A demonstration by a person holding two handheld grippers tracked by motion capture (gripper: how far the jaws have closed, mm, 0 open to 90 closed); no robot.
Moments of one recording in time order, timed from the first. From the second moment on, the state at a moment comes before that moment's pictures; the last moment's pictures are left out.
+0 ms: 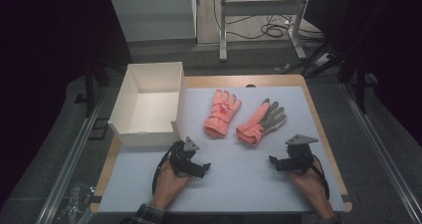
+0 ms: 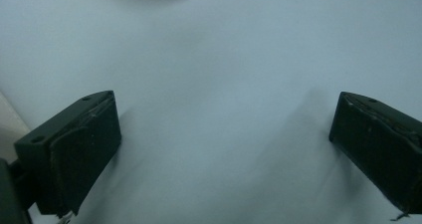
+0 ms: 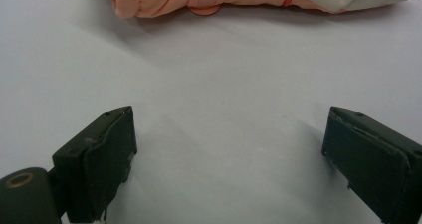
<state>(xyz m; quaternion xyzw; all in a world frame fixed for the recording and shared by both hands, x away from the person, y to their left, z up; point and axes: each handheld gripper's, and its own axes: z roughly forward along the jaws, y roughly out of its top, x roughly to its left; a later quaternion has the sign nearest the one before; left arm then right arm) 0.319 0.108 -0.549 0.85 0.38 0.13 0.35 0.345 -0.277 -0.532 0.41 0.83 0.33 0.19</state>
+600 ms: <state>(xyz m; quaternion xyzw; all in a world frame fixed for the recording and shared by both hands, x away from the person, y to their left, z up) 0.319 0.109 -0.549 0.85 0.38 0.13 0.34 0.345 -0.275 -0.531 0.41 0.83 0.33 0.20</state>
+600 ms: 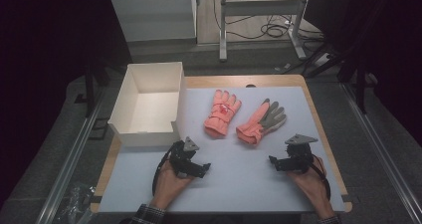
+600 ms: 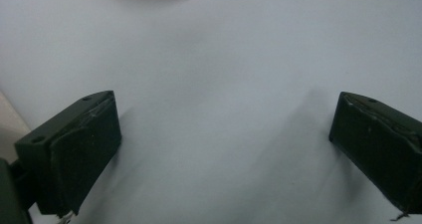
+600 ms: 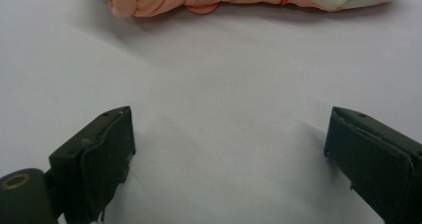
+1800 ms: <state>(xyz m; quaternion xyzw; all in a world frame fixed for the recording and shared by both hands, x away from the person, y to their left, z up) 0.319 0.109 -0.549 0.85 0.38 0.13 0.34 0.386 -0.271 -0.494 0.42 0.81 0.37 0.17</state>
